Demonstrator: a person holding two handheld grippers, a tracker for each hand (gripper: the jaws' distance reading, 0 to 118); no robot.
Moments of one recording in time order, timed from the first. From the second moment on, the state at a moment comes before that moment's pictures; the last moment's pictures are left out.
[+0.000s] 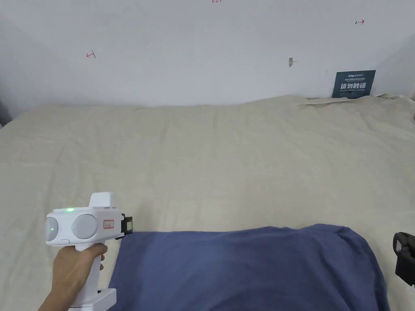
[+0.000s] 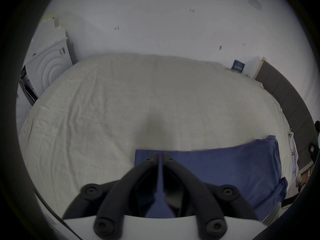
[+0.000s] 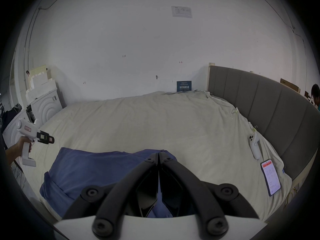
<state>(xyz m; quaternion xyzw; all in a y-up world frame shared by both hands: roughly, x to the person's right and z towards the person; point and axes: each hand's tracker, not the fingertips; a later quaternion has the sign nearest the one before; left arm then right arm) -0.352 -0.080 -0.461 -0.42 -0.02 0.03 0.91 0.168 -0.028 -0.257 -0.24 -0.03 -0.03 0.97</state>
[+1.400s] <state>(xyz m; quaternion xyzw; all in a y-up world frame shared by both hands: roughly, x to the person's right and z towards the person) -0.344 -0.093 -0.469 -0.44 -0.07 0.00 0.89 0.204 -0.147 -0.449 -0.45 -0.01 -0.03 0.89</state>
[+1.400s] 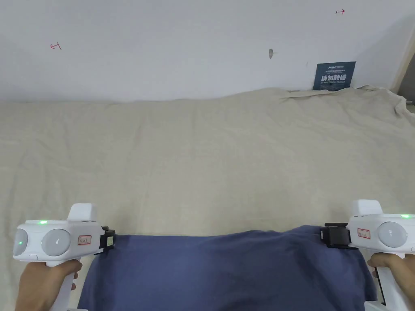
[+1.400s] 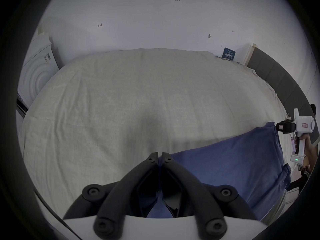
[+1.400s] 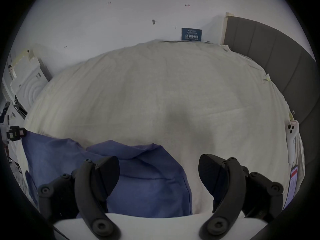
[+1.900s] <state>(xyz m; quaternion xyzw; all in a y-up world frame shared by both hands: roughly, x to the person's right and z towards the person) -0.350 -0.092 -0.457 -0.44 -0.06 0.00 0.90 0.205 -0.126 -0.421 -0.42 0.00 -0.05 0.91</state>
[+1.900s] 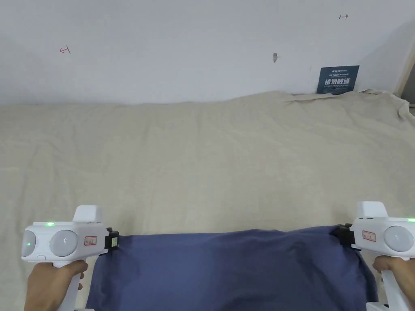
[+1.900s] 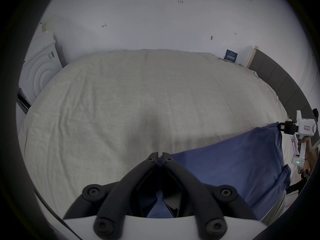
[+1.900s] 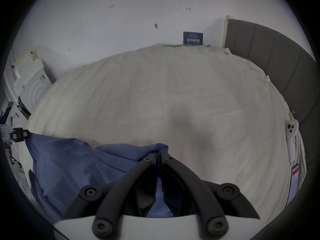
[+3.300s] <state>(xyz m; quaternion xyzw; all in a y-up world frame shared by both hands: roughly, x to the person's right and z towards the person) -0.391 -0.141 -0.212 -0.47 -0.03 0.02 0.88 0.224 -0.136 -0.116 -0.43 0.00 -0.14 0.89</state>
